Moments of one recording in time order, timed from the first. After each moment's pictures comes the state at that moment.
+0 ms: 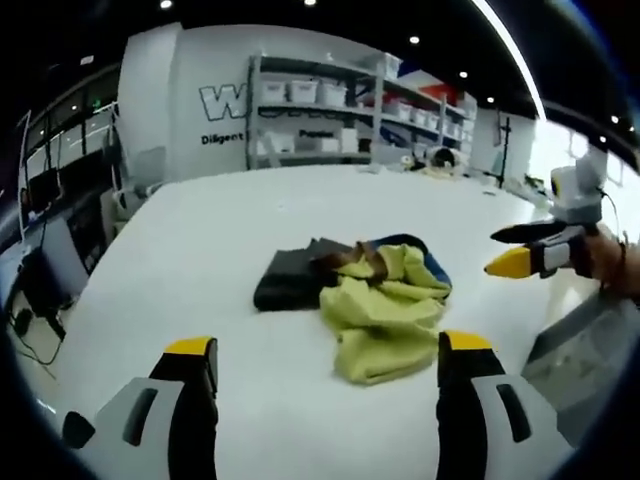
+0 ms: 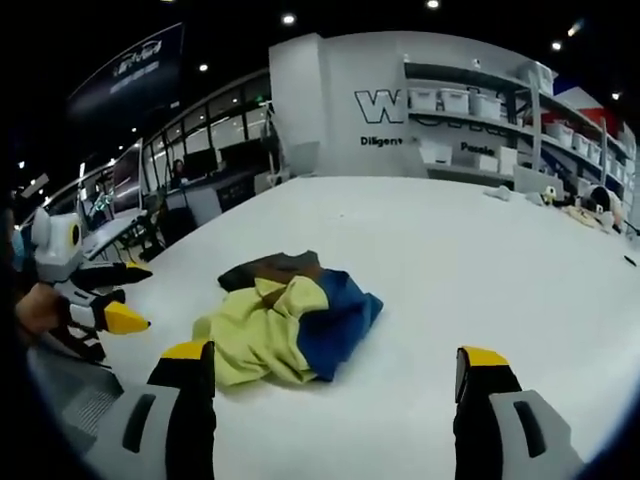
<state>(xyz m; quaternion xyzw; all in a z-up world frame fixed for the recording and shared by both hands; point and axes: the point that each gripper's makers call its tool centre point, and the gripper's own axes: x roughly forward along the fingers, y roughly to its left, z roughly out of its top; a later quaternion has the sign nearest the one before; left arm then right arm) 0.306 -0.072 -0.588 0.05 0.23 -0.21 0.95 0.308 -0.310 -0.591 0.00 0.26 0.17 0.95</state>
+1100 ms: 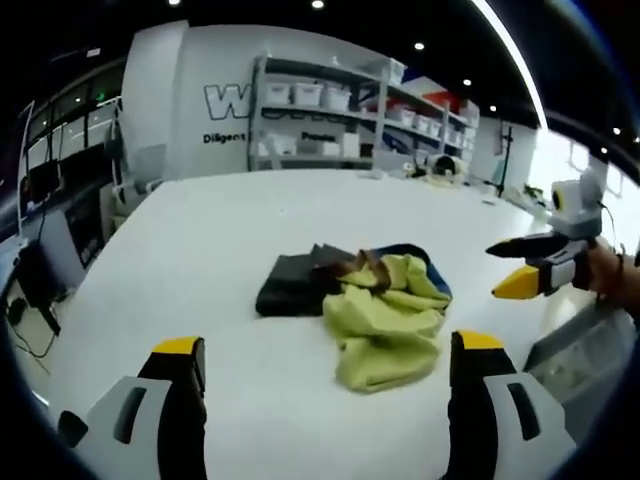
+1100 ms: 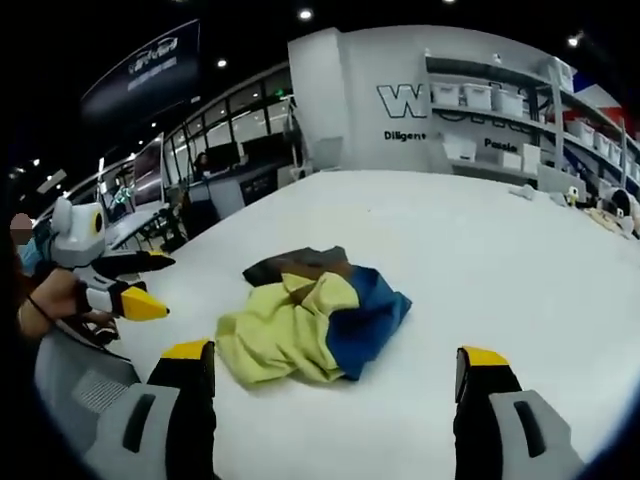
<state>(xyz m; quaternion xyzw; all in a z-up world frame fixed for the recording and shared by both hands) 0.312 -0.072 -0.585 0.00 0.24 -0.22 0.94 0.303 -0.287 -0.589 0.00 0.27 0.22 0.94</state>
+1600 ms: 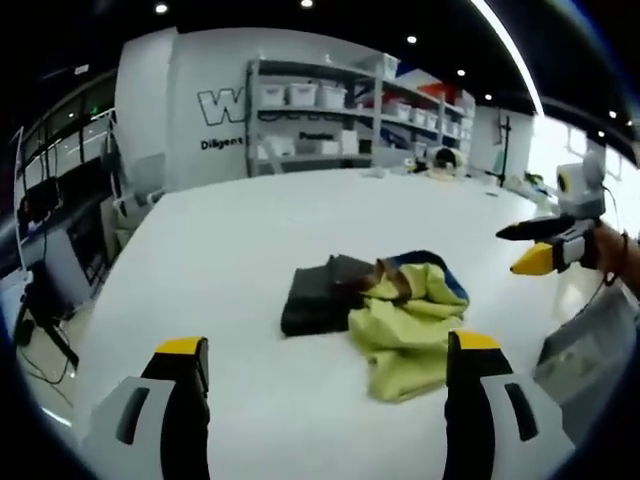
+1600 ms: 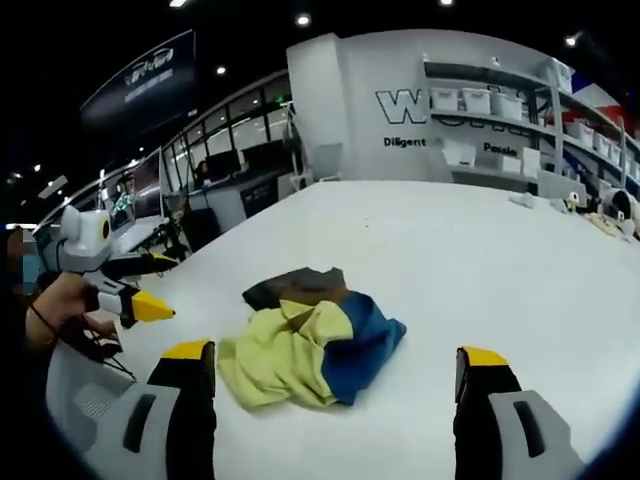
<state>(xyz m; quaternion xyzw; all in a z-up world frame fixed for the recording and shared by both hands) 0.342 -0.050 -0.569 0.04 0.24 -0.22 0.94 0.325 -0.290 -0.560 0.01 0.26 0.22 0.94</state>
